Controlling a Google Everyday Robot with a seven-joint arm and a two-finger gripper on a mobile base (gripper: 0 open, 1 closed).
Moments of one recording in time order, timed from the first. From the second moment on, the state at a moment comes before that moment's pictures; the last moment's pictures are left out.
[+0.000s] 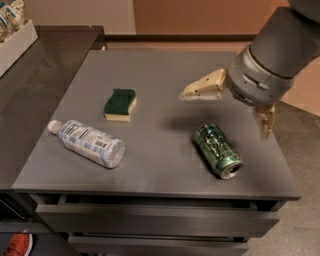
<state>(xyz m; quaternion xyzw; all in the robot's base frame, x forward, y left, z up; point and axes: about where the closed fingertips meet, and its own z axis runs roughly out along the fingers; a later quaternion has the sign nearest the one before) 0.455 -0.129 0.924 -0.97 0.17 -0.06 0.16</state>
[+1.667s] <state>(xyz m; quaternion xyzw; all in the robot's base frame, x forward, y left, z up) 0.430 -0.135 0.900 -1.00 0.01 -0.03 0.06</state>
